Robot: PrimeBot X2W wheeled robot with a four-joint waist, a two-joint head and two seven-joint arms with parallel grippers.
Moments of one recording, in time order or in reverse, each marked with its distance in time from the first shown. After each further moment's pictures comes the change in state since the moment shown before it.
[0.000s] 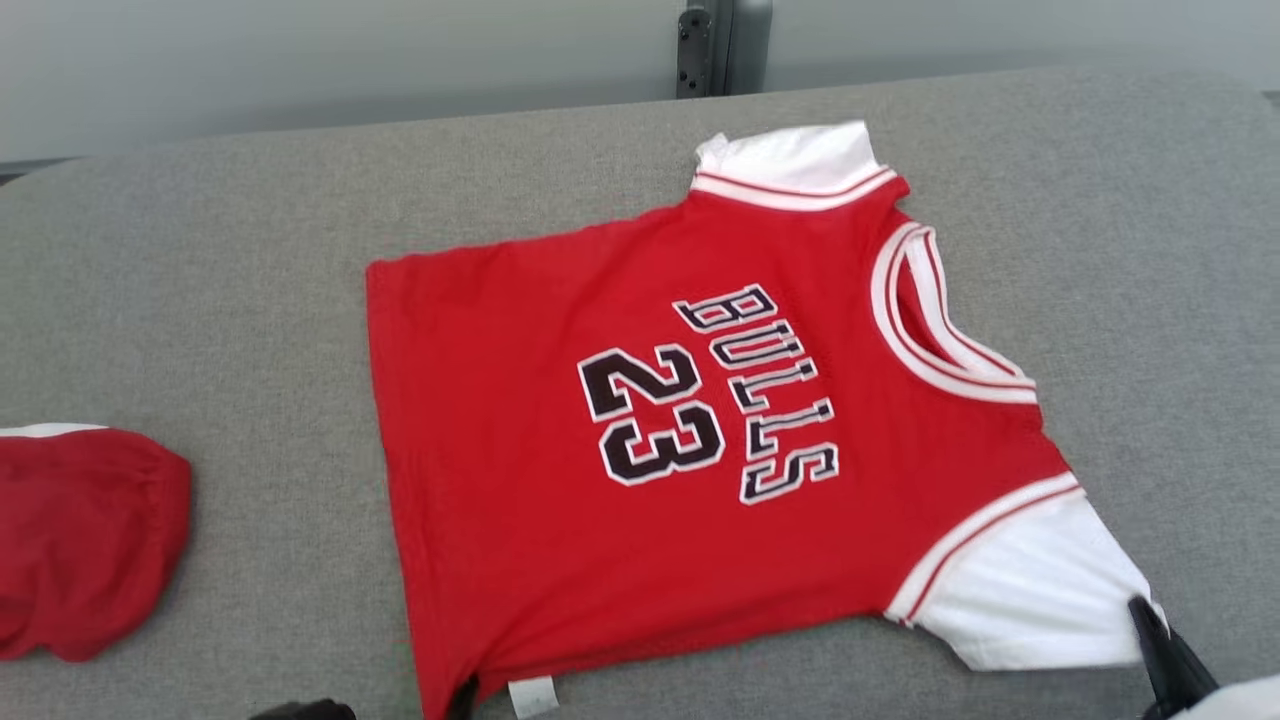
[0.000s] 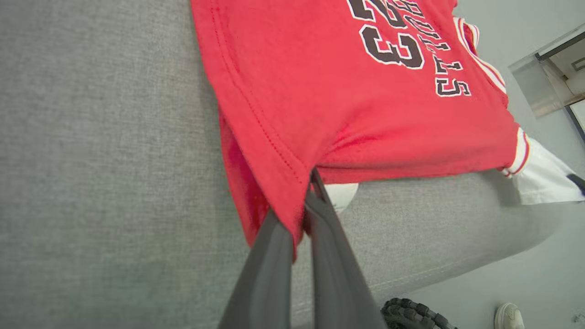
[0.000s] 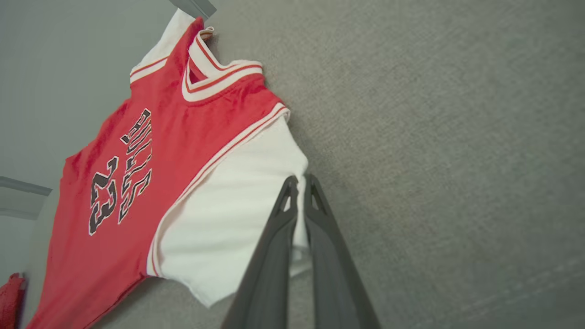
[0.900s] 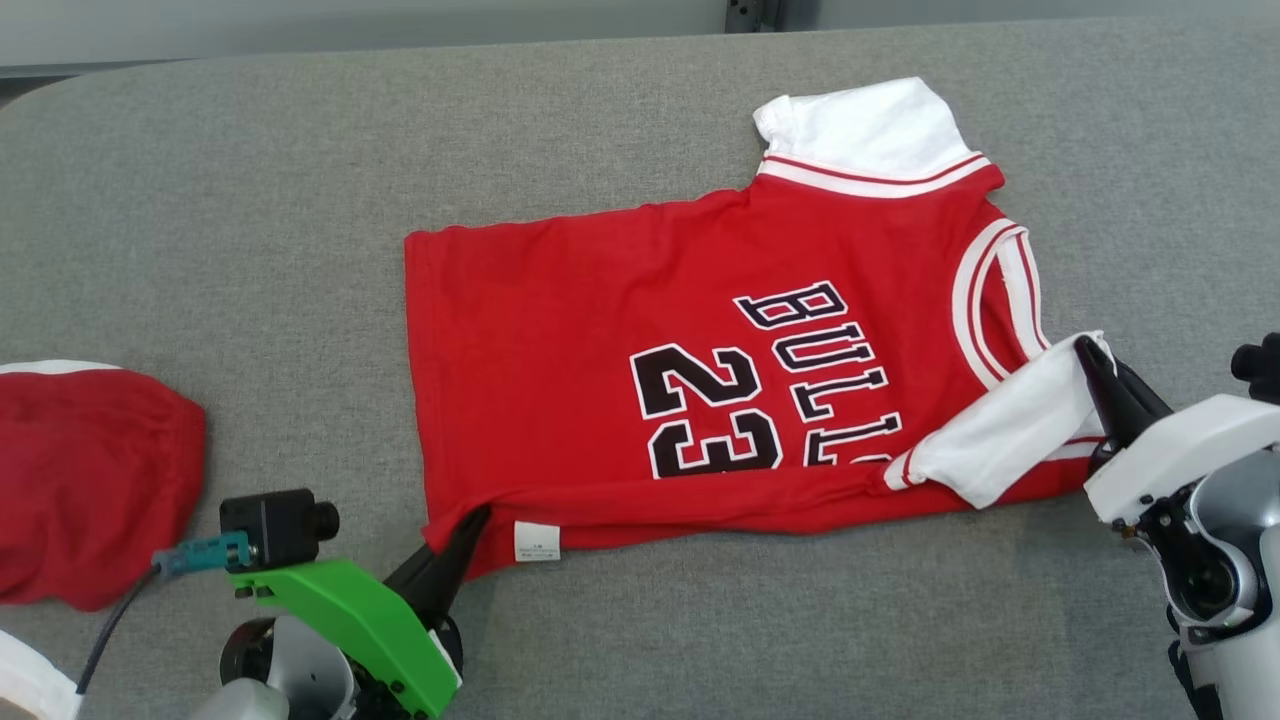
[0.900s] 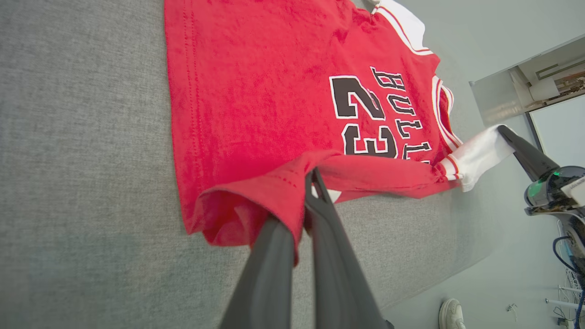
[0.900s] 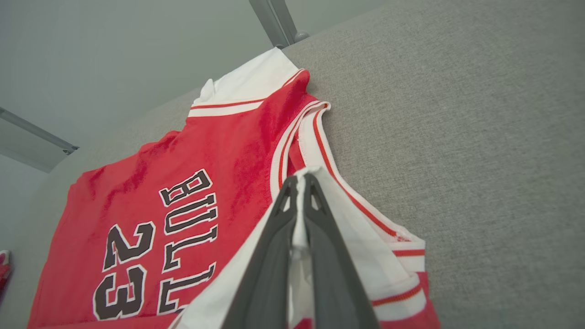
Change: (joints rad) left arm -0.222 0.045 0.069 -0.171 -0.159 0.033 0.290; right arm -0.418 -0.091 0.105 0.096 -0.132 -0.001 0.100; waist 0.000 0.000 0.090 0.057
